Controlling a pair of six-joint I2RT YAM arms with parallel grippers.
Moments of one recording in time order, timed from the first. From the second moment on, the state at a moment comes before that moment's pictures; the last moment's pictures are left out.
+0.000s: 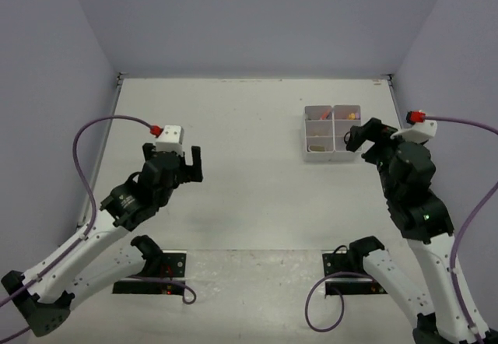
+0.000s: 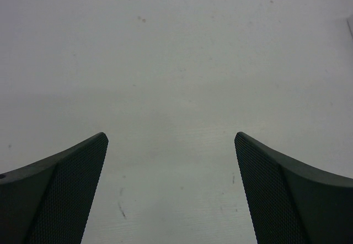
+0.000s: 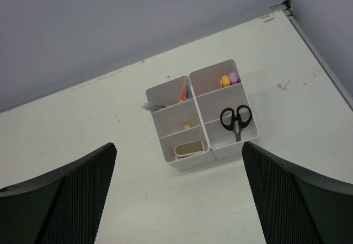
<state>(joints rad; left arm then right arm) -0.76 0.76 0.79 -0.56 -0.57 -0.35 0.30 0.67 1.03 -0.54 0.40 0.42</state>
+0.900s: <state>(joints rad) -0.51 0.47 0.73 -0.54 -0.56 -0.33 0.34 0.34 0.96 -0.77 0.25 0.33</state>
